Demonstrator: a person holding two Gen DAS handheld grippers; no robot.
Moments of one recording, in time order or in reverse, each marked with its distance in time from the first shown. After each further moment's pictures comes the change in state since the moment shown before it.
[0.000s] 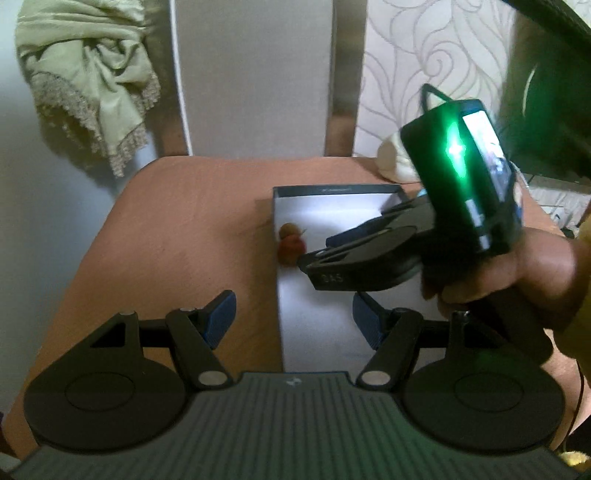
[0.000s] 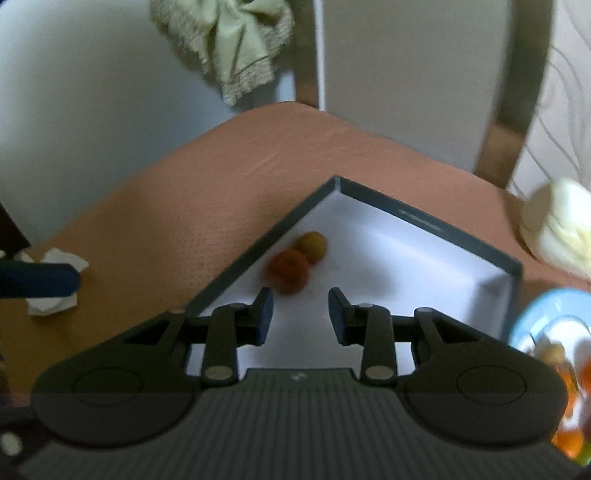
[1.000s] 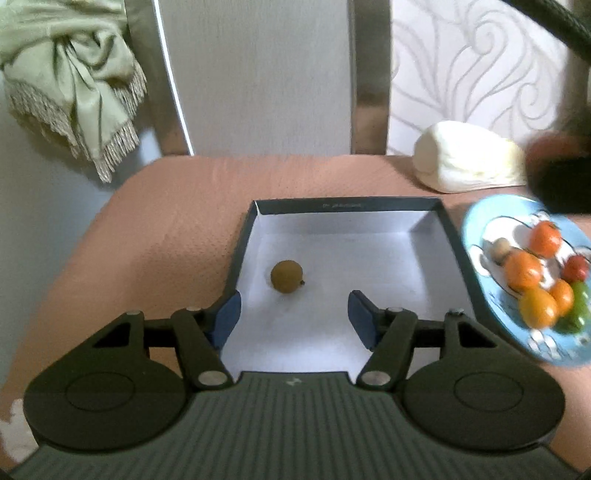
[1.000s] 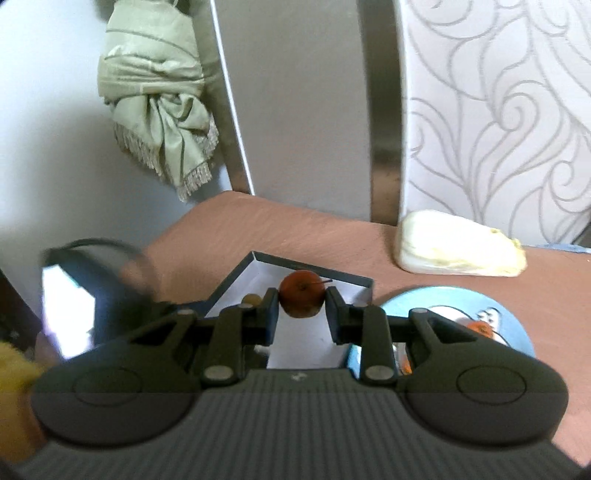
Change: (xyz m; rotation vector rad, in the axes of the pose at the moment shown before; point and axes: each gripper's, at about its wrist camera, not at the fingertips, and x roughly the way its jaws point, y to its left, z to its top) left arm 0.129 -0.066 0.048 -0.053 0.039 0.184; right arm -0.151 -0.053 -0.025 0.225 -0.218 -0.104
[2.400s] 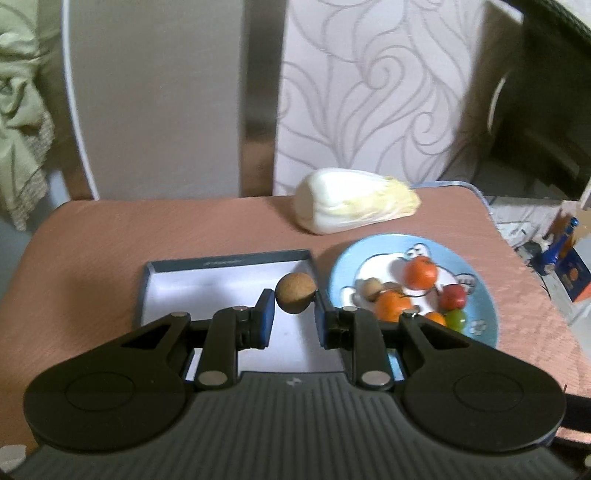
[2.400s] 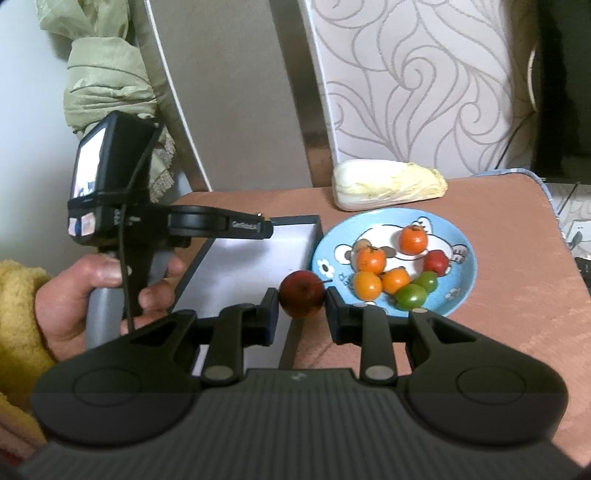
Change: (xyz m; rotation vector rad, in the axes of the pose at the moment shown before) left arm -0.057 -0.030 0.034 0.091 -0.067 -0.330; right arm -0.087 0.010 -0.075 0.204 -0.039 -0.153
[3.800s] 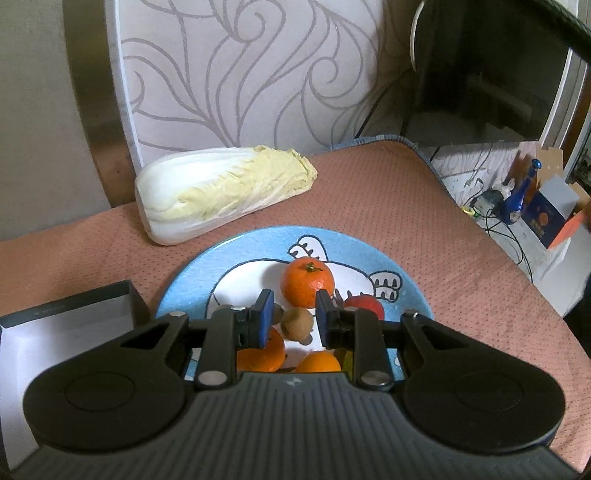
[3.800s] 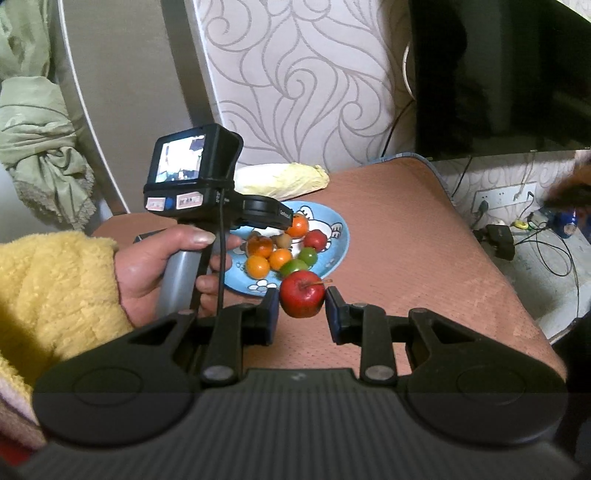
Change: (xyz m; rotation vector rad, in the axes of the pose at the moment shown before) left arm 0.101 -0.117 0.013 0.173 0.088 -0.141; right arm -0.067 -0.032 -0.031 0.141 -0.047 -0.264
